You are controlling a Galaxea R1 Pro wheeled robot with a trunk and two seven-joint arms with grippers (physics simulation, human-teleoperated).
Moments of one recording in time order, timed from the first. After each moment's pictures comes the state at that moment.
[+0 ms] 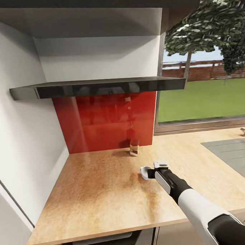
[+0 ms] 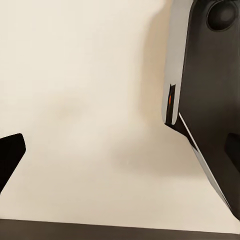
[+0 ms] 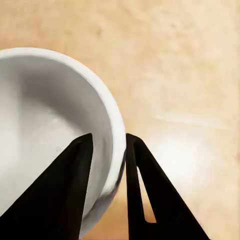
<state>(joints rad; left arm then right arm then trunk) -0.03 0.19 0.17 0.02 -0.17 -0.02 -0.05 -0.85 0.04 0.34 -0.51 -0.42 0.47 -0.26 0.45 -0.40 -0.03</state>
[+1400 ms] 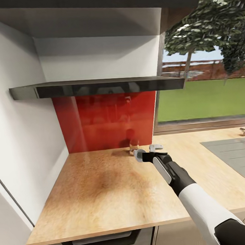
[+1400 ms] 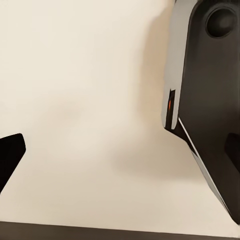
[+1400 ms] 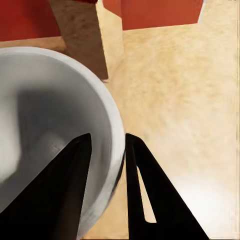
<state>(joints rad) -0.04 0.19 0.18 0.01 -0.17 -0.02 -0.05 -0.85 0.03 0.34 -0.86 -0.44 0.61 -0.27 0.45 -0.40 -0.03</state>
